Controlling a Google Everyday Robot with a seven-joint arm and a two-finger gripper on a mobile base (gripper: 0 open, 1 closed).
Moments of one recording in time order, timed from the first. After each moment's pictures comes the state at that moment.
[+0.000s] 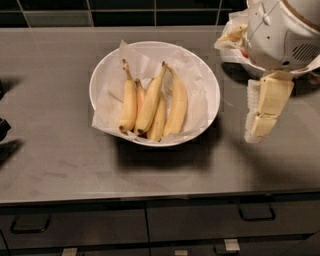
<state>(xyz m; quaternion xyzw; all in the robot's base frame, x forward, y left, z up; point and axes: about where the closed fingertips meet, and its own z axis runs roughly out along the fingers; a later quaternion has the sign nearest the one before) 0.444 -0.131 0.996 -0.74 0.65 0.01 0.20</state>
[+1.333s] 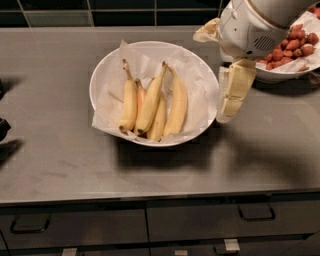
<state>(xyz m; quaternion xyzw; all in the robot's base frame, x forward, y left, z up) 0.497 -0.096 0.988 -0.74 0.63 0.03 0.23</state>
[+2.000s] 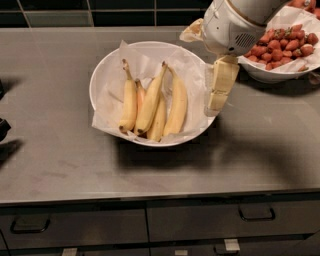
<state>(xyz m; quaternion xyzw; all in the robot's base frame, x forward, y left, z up) 0.518 -0.076 0.981 -0.76 0.61 0.04 0.23</state>
